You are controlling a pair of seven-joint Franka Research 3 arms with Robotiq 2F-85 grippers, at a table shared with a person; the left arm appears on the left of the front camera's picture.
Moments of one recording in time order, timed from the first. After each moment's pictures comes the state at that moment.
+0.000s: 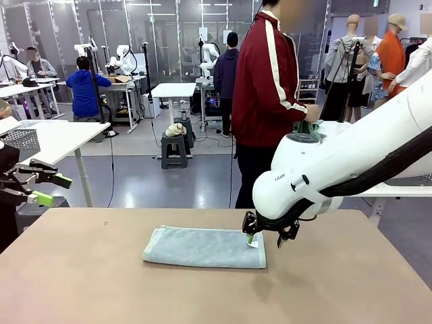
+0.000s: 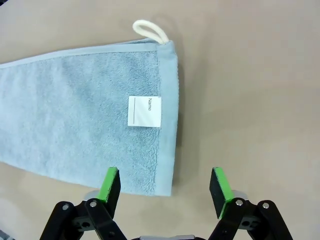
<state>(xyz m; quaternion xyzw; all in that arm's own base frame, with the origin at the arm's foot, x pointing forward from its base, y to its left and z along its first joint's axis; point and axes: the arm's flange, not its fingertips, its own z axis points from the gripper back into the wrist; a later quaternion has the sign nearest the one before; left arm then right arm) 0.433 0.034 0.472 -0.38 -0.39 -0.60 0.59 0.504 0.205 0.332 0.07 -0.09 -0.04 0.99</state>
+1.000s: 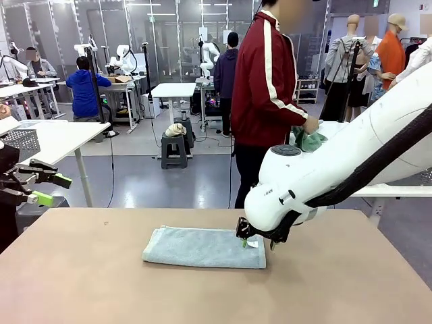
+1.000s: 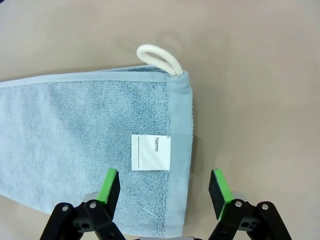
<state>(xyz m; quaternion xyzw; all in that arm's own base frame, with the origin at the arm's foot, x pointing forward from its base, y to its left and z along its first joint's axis) 0.433 0.034 0.472 -0.38 -0.39 -0.60 0.59 0.530 0.224 0.299 0.05 -0.10 -0.04 0.99</state>
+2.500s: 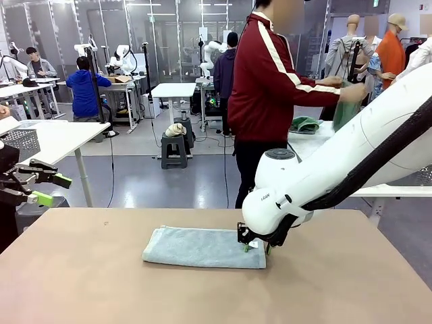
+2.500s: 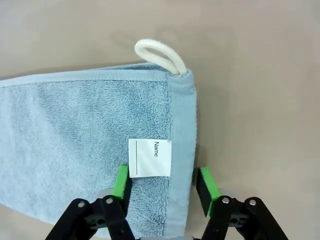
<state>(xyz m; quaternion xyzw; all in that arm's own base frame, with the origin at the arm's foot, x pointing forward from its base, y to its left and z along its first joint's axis) 0.433 0.034 0.472 -0.38 -0.39 -0.60 0.59 0.534 0.230 0.287 0.04 -0.09 -0.04 0.99</state>
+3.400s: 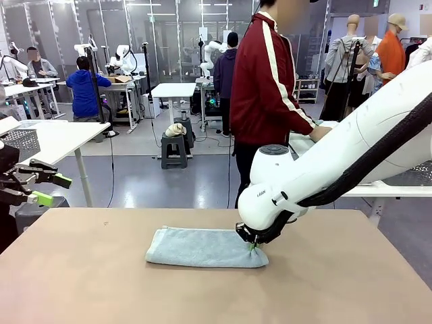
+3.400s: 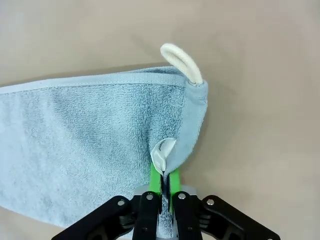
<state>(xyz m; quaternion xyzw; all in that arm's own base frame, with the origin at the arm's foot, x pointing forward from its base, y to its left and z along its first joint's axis) 0.433 0.034 0.472 -0.38 -0.39 -0.60 0.59 0.540 0.239 0.294 0.03 -0.09 -0.05 0.99</state>
